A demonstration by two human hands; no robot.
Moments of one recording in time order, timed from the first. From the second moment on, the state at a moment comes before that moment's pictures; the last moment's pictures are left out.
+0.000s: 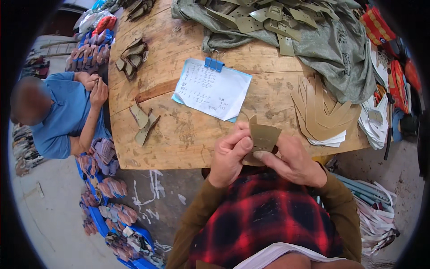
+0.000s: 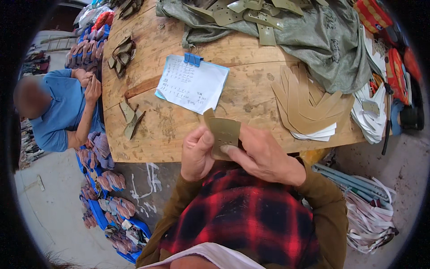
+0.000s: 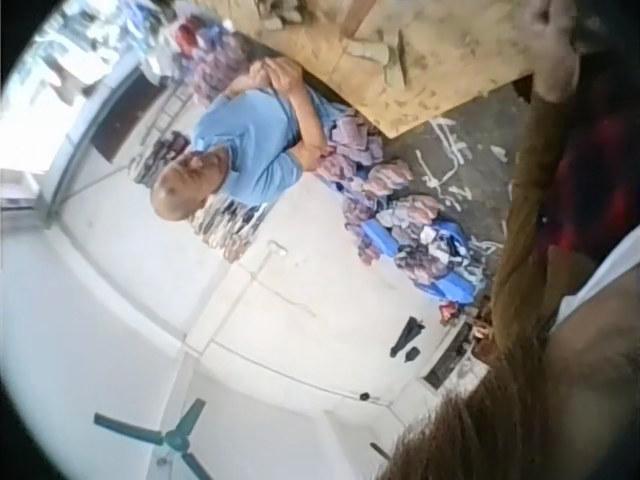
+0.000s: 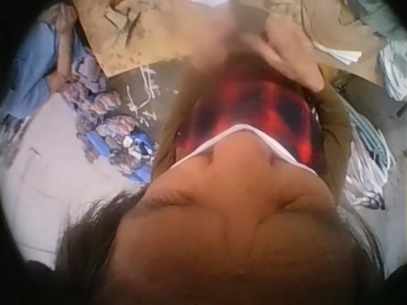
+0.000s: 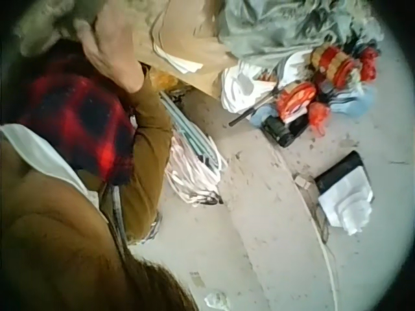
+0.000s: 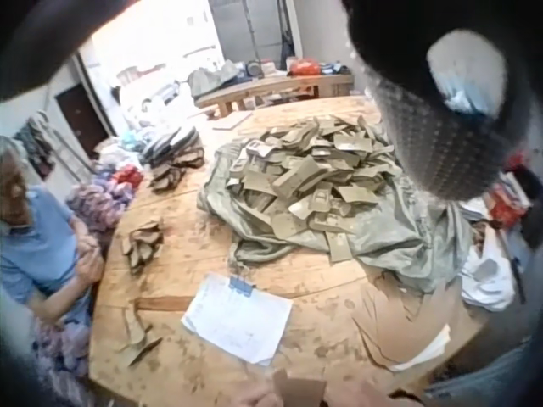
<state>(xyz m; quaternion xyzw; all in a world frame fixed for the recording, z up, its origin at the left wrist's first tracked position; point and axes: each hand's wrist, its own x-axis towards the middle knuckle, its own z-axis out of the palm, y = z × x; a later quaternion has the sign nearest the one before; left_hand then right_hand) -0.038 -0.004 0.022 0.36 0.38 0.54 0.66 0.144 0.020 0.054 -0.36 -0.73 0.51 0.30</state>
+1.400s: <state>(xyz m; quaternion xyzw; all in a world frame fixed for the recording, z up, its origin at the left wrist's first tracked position) -0.068 0.005 -0.003 0.77 0.35 0.48 0.26 0.123 0.035 0.013 -0.44 -0.47 0.68 0.34</state>
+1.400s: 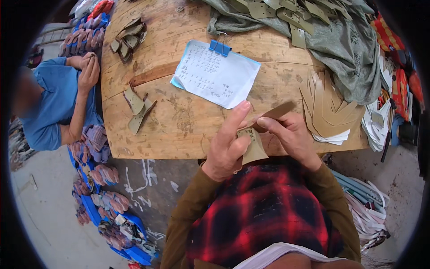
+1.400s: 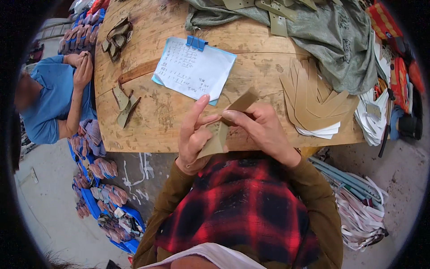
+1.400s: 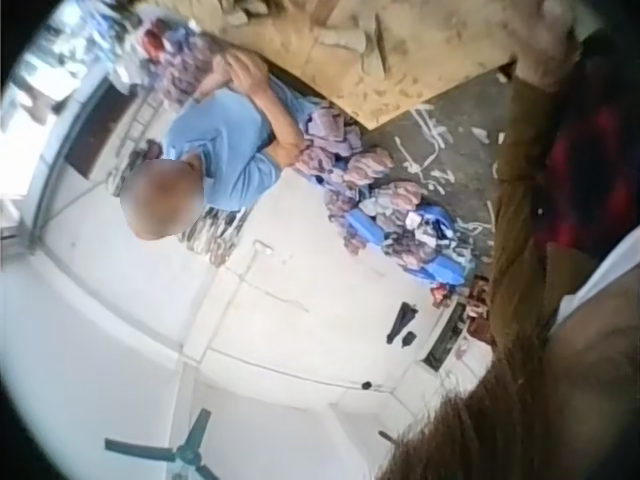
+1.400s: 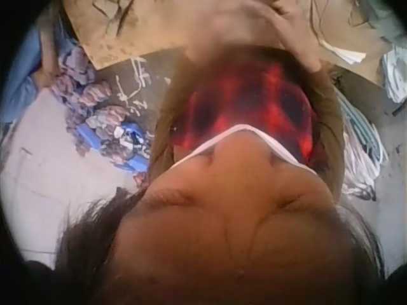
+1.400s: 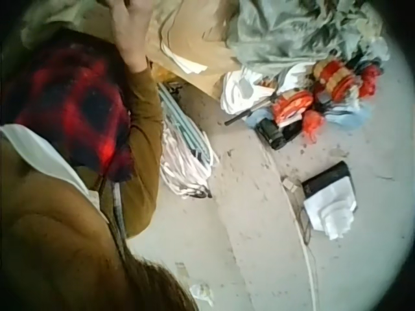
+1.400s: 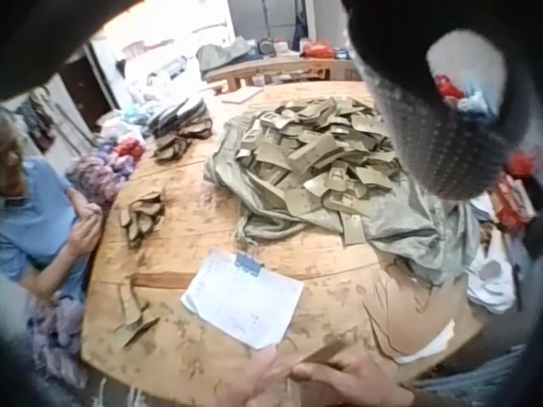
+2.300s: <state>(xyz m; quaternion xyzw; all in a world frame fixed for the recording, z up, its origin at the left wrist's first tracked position) -0.042 -0.003 -0.021 0.77 0.47 0.39 0.21 0.132 0.005 0.062 -0.50 -0.45 0.61 0.41</state>
